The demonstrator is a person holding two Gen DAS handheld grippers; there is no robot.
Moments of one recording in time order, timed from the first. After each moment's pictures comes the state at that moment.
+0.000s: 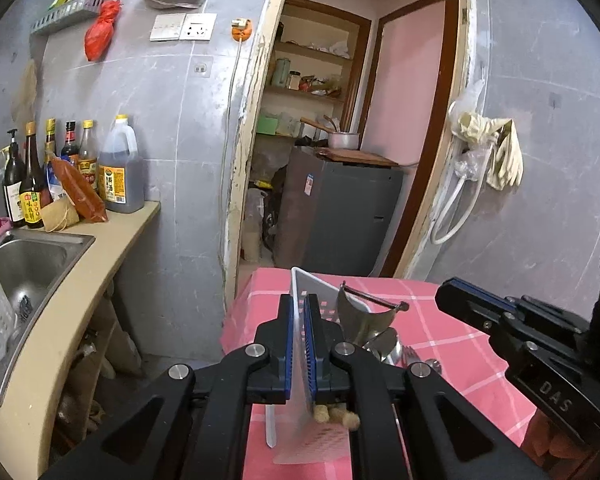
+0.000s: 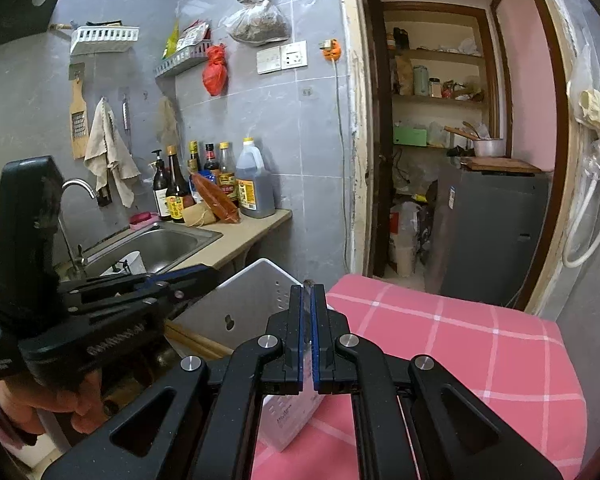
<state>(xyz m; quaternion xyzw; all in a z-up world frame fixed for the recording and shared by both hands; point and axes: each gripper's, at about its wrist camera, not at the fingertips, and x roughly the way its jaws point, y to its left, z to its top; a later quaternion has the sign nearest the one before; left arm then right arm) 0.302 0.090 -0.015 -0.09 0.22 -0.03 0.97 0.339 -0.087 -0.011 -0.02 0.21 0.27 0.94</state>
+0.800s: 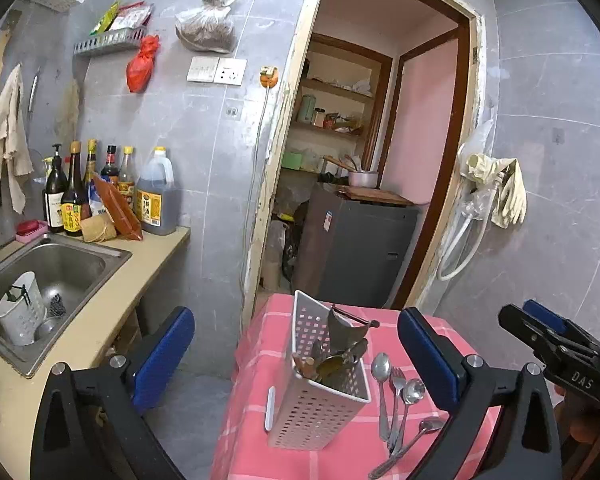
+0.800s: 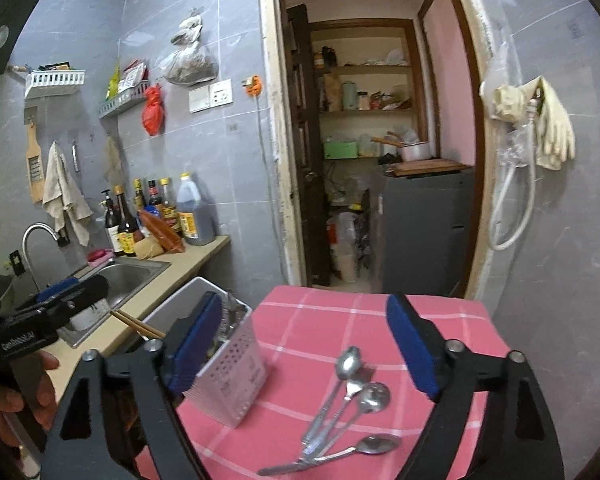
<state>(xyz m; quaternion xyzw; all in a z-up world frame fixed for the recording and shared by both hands) 0.231 0.079 0.019 -0.11 0.17 0.03 0.98 0.293 -0.172 0.021 0.02 0.18 0.16 0.97</state>
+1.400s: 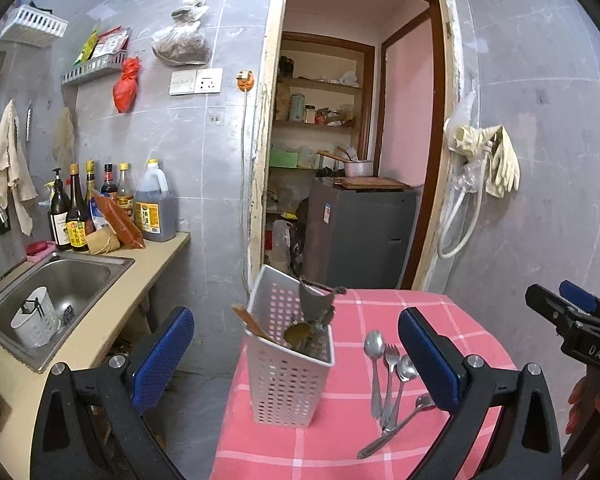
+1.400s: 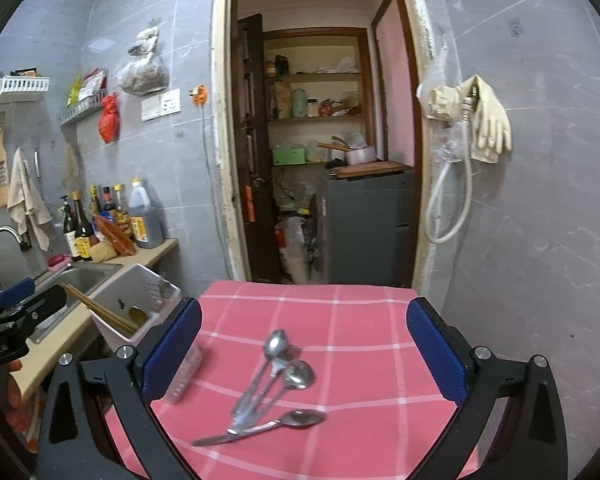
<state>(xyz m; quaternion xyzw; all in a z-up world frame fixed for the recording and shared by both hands) 0.210 0.019 0.007 -0.05 0.17 0.04 0.98 0.265 -0.243 0.008 0.02 0.17 0.07 0.98</state>
